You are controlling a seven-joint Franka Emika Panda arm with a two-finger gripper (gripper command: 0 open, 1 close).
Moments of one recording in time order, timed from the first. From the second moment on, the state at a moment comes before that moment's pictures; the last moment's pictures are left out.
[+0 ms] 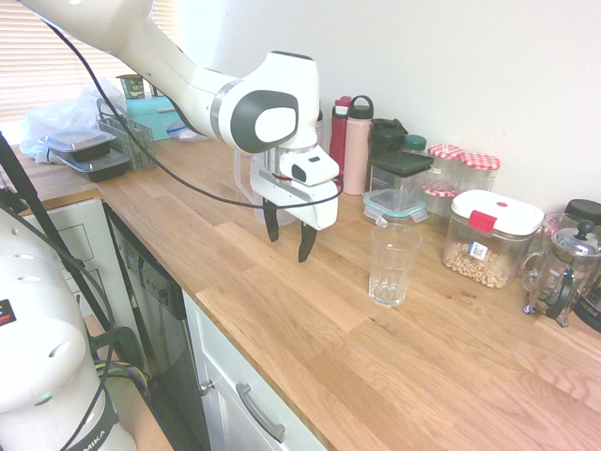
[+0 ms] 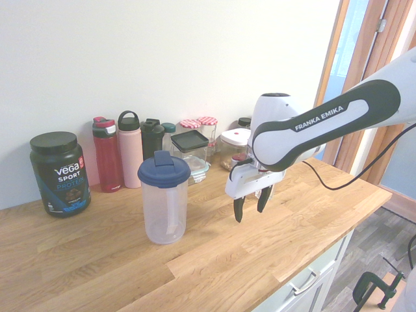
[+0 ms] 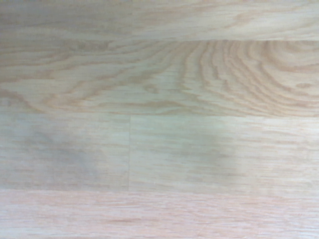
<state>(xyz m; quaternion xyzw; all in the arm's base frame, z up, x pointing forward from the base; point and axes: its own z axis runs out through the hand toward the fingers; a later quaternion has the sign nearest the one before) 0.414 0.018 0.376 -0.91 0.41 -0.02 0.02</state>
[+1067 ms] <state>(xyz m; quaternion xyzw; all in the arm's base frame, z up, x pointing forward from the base) 0.333 0.206 0.489 -0.89 0.44 -0.10 0.03</state>
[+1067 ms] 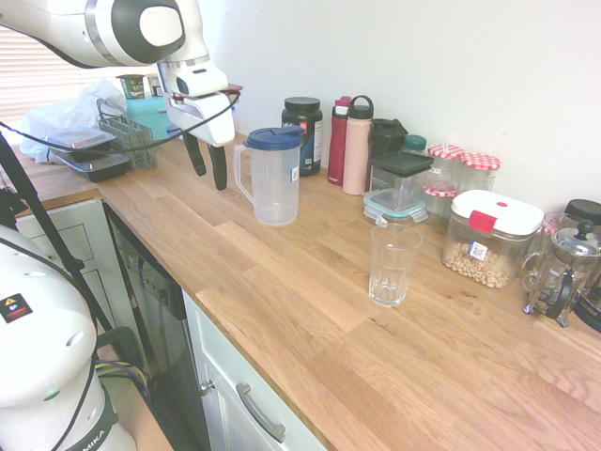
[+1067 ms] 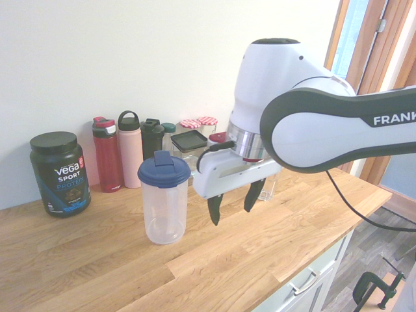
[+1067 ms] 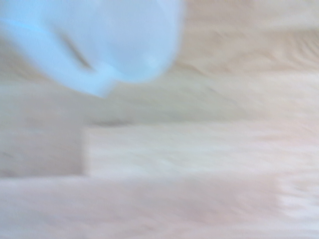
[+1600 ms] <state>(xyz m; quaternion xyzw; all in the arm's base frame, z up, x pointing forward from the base) 0.411 0.261 0.476 -0.87 0.47 -0.17 0.02</state>
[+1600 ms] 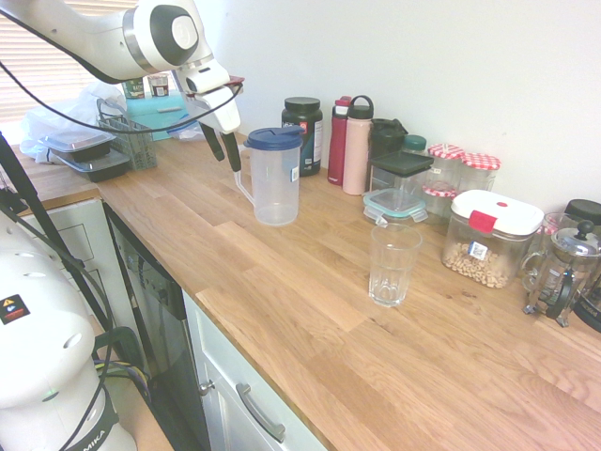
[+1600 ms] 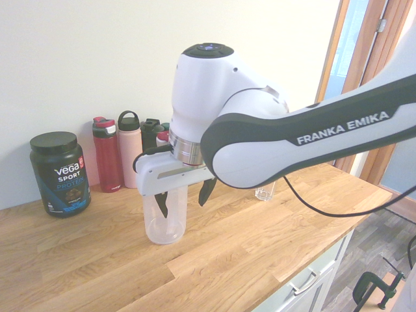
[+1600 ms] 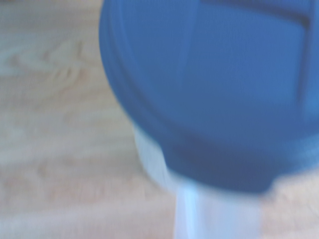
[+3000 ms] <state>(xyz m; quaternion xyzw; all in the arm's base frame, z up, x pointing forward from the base) 0.444 0.262 0.447 -0.85 0.49 -0.18 0.05</state>
